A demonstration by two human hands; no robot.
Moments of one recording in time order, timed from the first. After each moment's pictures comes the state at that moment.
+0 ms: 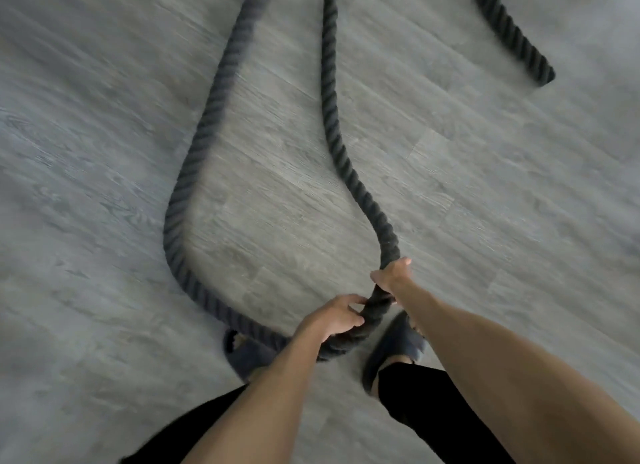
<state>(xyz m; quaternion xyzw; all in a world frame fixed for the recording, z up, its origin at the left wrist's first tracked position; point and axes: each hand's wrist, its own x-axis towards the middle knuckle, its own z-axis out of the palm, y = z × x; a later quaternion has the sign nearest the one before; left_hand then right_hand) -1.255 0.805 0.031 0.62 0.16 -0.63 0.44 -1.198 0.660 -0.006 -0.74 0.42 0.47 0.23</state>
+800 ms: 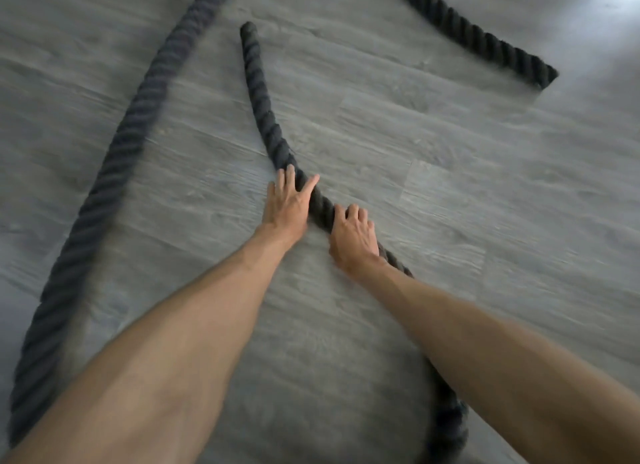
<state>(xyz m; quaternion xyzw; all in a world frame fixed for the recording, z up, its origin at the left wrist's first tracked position) -0.933 0.772 -0.237 0.98 -0.14 -0.10 0.03 -0.999 0.643 -0.249 -0.98 0.04 0.15 0.12</state>
